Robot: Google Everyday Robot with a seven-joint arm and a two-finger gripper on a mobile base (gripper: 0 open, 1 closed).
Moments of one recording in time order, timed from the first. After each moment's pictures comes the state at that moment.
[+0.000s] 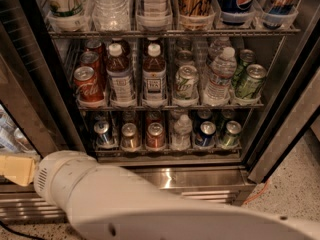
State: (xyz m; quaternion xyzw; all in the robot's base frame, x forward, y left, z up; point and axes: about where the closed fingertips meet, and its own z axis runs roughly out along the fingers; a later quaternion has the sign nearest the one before) arm 0.394 0.241 0.840 -0.08 0.83 0.41 0.38
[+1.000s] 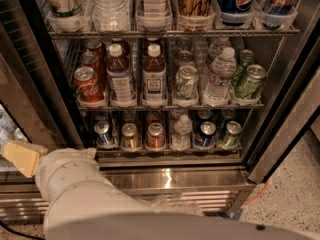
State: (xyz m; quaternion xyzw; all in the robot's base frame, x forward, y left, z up) arm 0.415 0.225 0.841 0.00 0.82 0.36 0.43
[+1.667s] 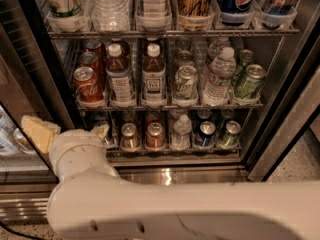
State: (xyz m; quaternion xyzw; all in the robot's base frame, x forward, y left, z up) arm 0.469 0.206 0.856 0.02 0.79 0.32 0.53
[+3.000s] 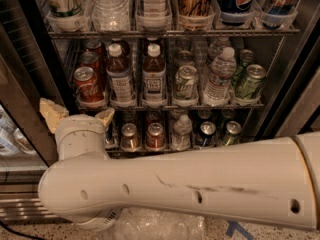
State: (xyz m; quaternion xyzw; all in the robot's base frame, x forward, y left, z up) arm 0.521 0.194 0.860 0.04 0.77 0.25 0.59
